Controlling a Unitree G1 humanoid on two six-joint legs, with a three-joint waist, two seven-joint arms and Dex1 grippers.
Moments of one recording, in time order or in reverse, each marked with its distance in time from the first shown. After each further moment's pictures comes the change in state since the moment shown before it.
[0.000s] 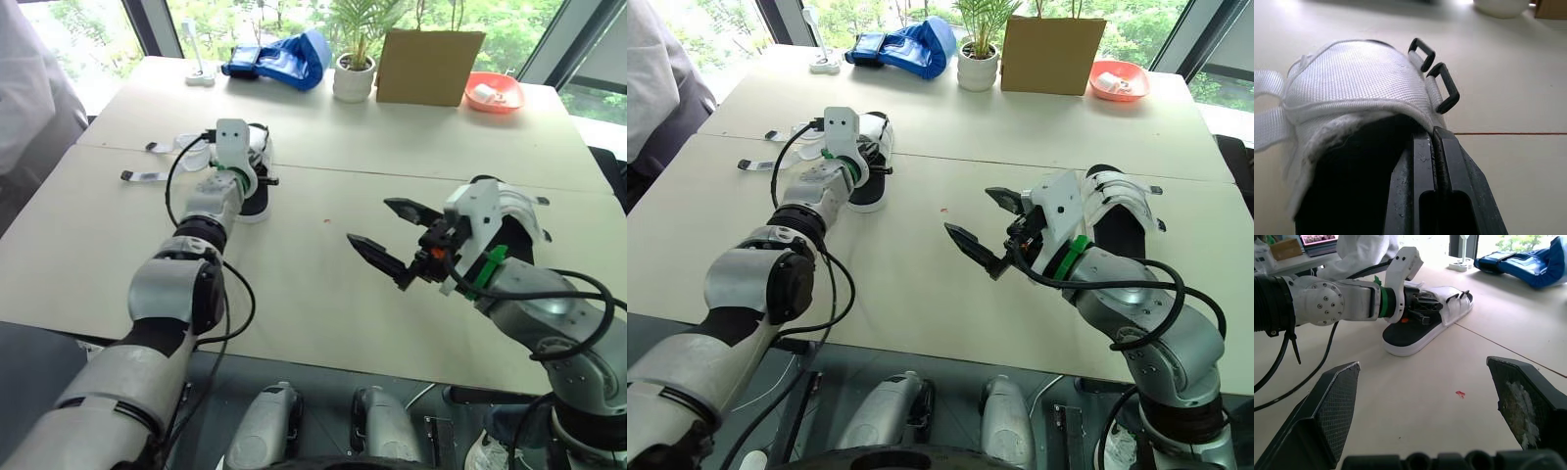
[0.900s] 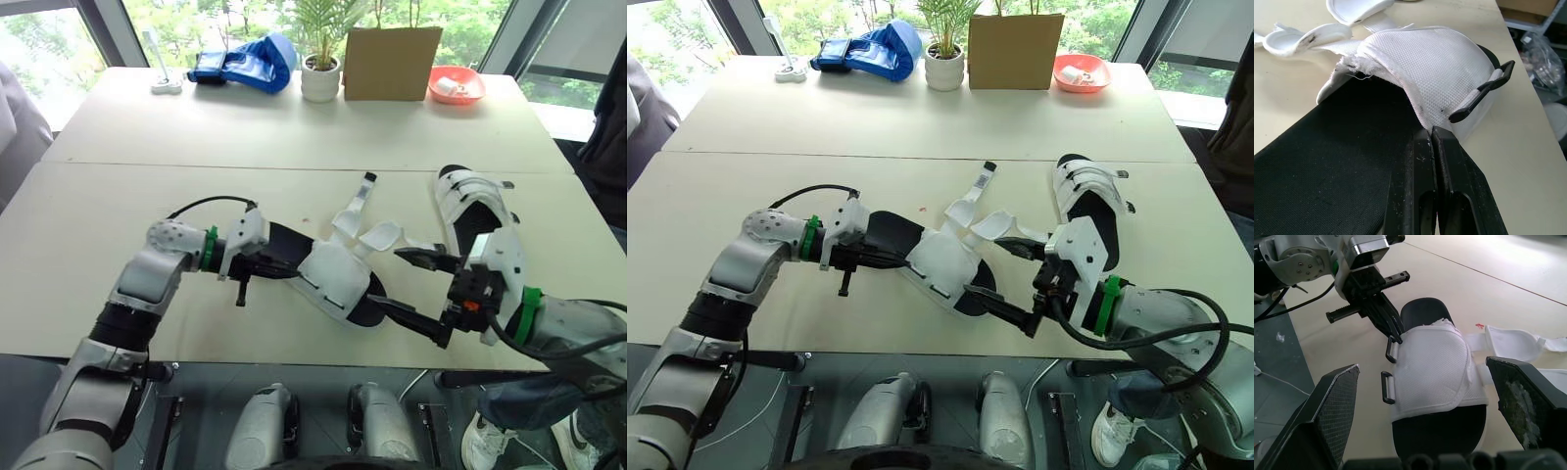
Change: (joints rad) left arm 0.676 0.338 -0.364 -1.212 -0.177 0.304 -0.937; right arm 0.280 -0.221 -0.133 -0.042 0.043 -0.107 0.313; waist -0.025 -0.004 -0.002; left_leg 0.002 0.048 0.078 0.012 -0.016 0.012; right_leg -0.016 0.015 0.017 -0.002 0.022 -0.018
